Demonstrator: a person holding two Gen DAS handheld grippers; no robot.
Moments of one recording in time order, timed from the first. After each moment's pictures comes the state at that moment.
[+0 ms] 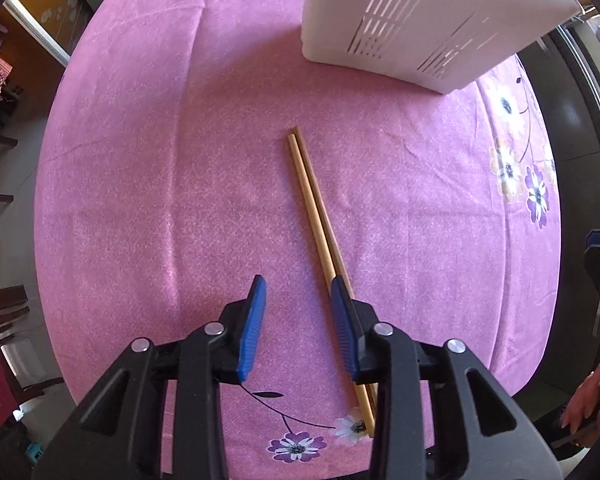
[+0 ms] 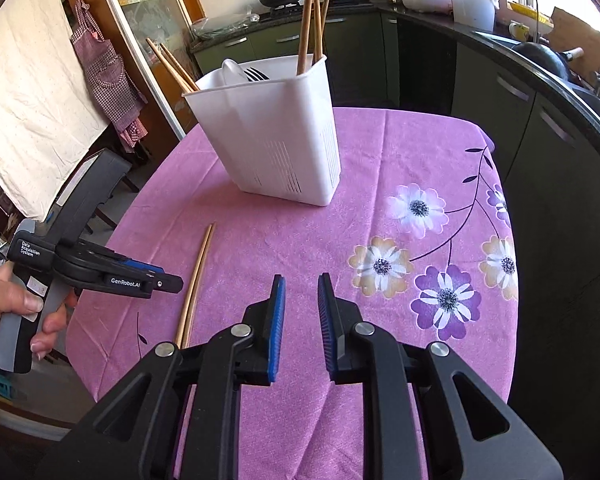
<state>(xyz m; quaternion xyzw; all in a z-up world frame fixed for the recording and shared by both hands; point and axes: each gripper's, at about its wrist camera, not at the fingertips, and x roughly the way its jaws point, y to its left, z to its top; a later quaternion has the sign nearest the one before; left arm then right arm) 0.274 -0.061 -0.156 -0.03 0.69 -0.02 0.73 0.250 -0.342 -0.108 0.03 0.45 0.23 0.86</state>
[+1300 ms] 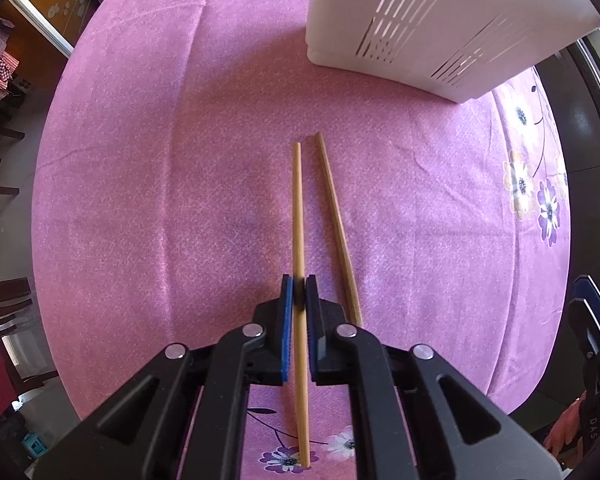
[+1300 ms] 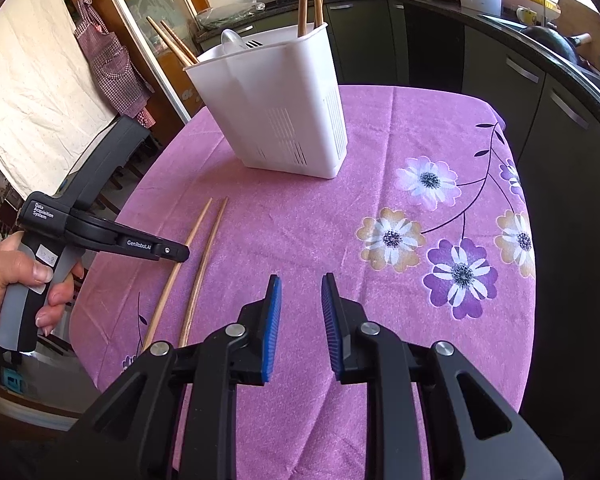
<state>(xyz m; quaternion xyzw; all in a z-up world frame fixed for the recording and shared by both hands) 0.289 -0.078 -0.173 -0.03 0.69 -0.01 0.73 0.246 -0.342 -0.125 0.03 0.47 0.24 0.85</state>
